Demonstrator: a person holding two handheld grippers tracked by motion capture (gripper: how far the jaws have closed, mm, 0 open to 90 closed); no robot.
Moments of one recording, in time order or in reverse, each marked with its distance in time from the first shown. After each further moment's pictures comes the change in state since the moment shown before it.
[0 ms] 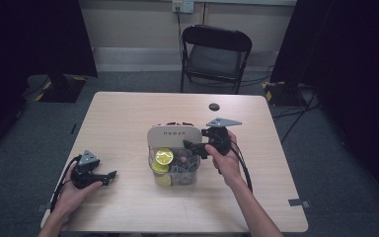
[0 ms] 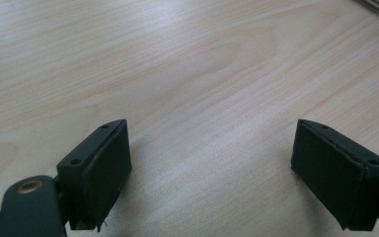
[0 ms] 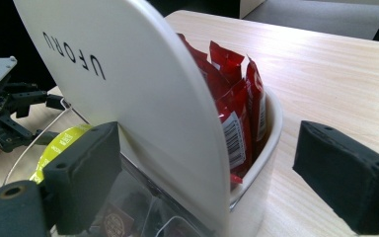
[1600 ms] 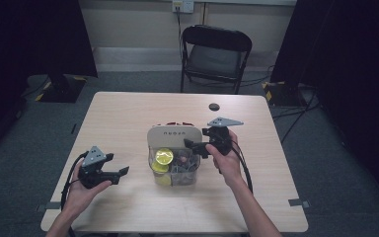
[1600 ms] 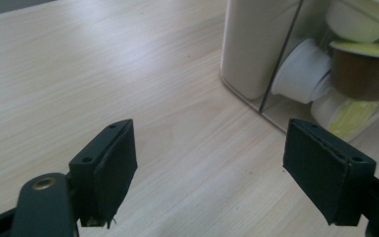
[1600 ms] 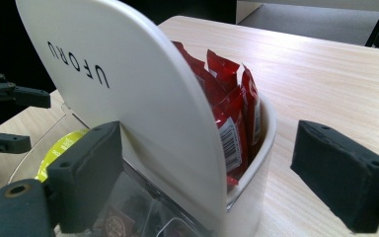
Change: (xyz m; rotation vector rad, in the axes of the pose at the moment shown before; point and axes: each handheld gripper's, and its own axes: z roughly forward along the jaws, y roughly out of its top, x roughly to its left) left arm -0.052 0.046 -0.033 -0.167 -0.104 0.071; right arm 0.001 0.002 -0.004 -0.018 -0.013 -0.001
